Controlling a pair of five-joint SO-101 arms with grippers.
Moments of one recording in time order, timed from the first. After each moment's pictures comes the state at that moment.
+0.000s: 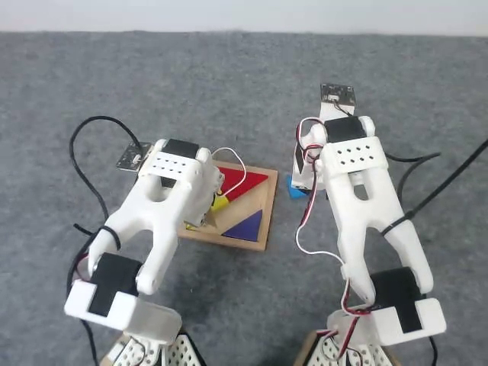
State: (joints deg) left arm 8.0 2.6 27.2 75.5 88.0; right arm -16.8 -2.7 9.1 86.0 -19.9
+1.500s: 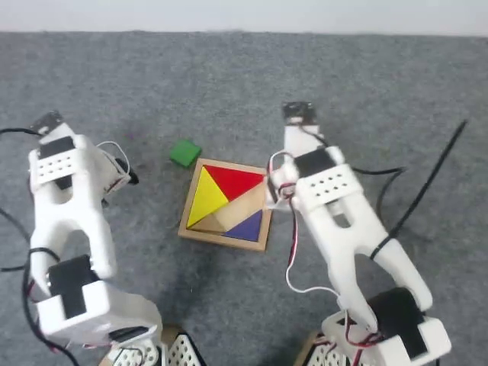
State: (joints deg) left arm -27.8 2.6 22.5 71.8 24.2; right arm -28.0 -10.5 26.5 69.2 -19.9
